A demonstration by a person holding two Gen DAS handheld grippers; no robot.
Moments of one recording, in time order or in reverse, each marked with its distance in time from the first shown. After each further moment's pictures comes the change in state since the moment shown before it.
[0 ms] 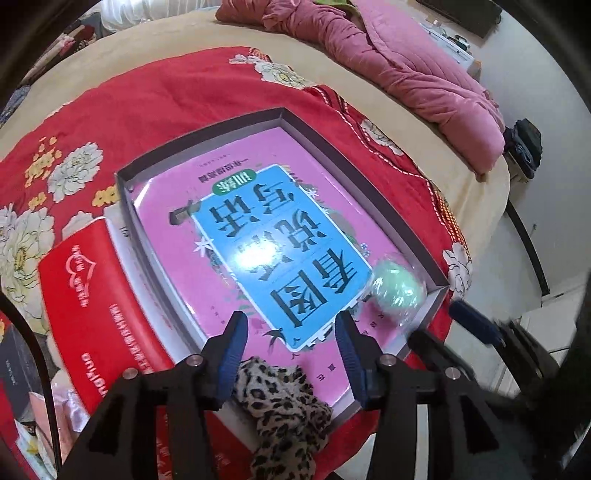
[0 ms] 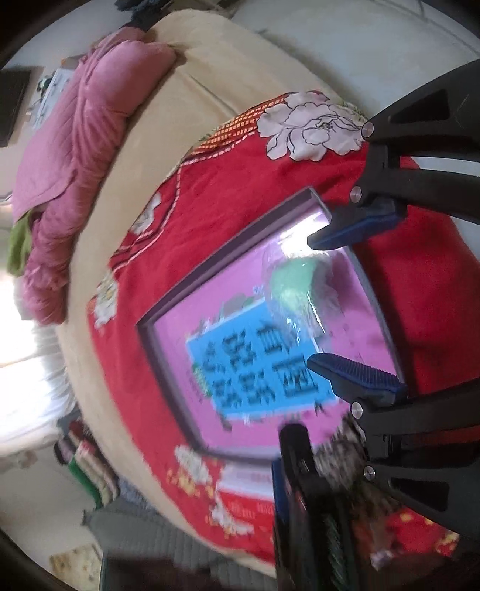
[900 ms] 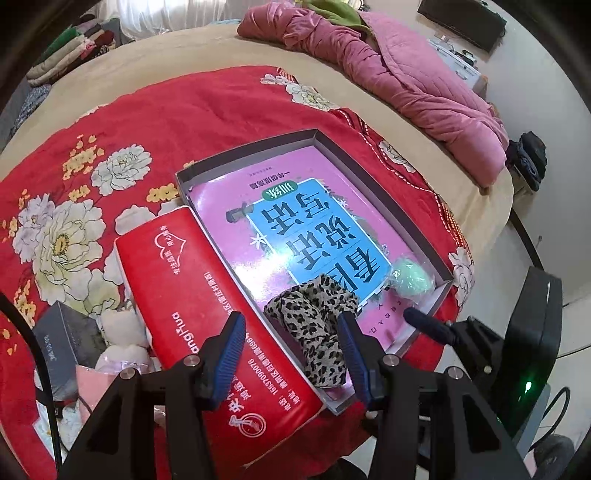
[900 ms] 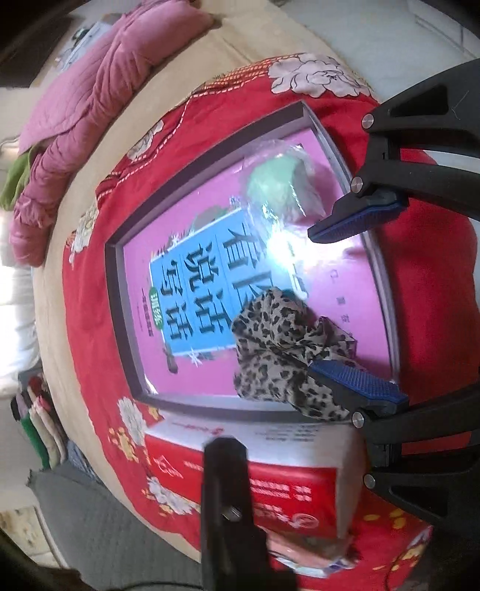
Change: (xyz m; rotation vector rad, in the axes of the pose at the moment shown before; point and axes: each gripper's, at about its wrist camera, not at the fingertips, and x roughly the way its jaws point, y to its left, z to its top) left arm -0.049 0.032 -0.022 -0.021 -0.060 0.039; right arm 0.046 0.066 -0.010 -0.180 0.109 -0.035
